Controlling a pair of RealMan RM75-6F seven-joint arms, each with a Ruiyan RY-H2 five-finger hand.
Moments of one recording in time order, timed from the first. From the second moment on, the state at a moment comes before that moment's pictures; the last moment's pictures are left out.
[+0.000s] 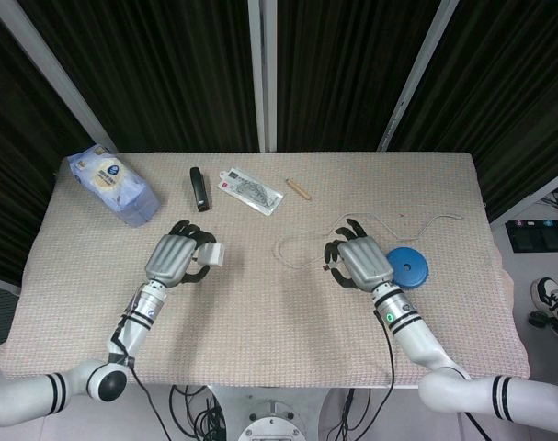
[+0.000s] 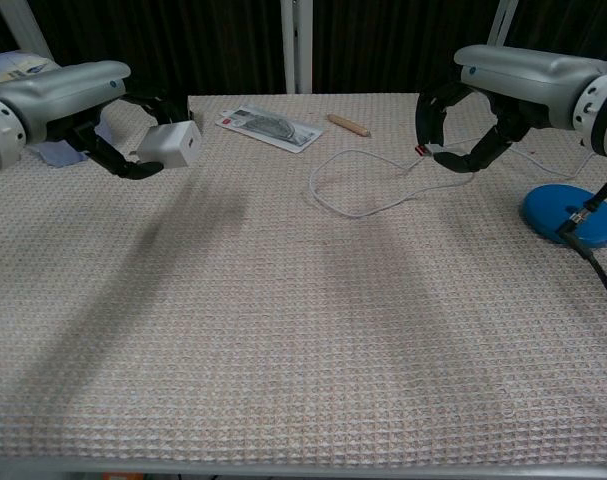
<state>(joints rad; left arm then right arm) -0.66 -1.53 -0.23 -1.57 1.14 1.04 0.30 0.70 -1.41 0.26 -1.77 -0.98 0.97 -0.48</state>
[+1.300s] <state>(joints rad) -0.81 -1.62 -0.32 -1.67 0.83 1.18 0.63 1.12 -1.73 0.45 -1.58 -0.41 1.15 -0.73</state>
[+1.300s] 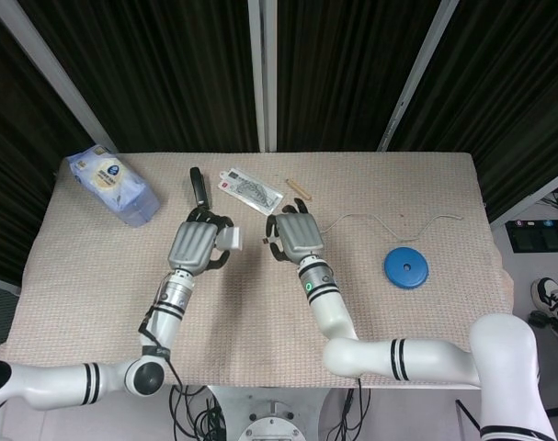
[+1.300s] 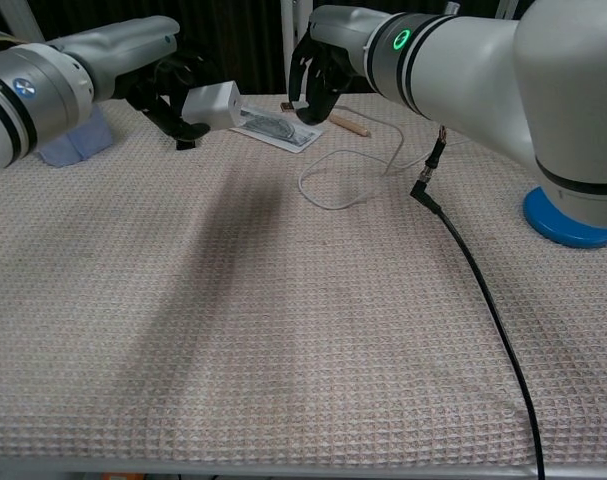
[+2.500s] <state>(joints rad) -0.90 -1.68 -0.32 -1.68 0.76 1.31 0.86 1.19 -1.83 0.54 -1.47 -0.33 1.17 -0.68</state>
